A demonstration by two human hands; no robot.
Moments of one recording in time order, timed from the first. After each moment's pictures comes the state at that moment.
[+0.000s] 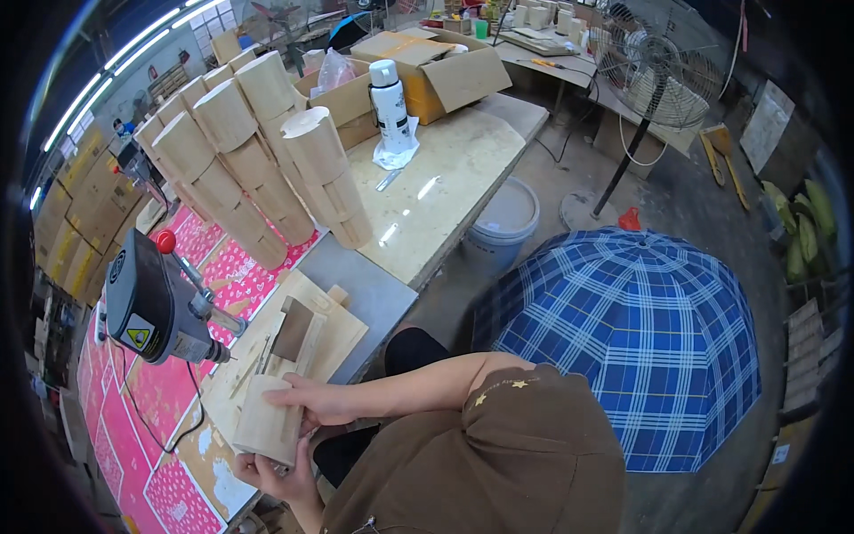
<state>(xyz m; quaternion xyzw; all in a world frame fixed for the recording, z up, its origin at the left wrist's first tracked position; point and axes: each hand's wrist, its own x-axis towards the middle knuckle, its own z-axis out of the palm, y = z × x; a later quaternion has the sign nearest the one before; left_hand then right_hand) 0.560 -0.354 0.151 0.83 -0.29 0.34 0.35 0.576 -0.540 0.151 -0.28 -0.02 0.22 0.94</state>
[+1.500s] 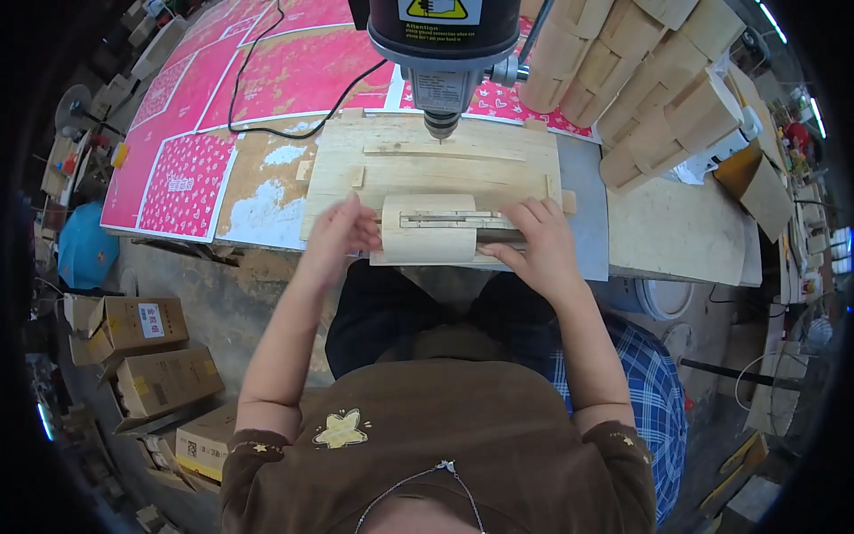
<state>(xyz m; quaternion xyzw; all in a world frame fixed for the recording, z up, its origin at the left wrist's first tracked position) 0.627 -0.324 0.135 0.60 0.11 -0.20 0.77 0.606 -0.614 0.165 -0.94 -0.22 -0.14 0.24</state>
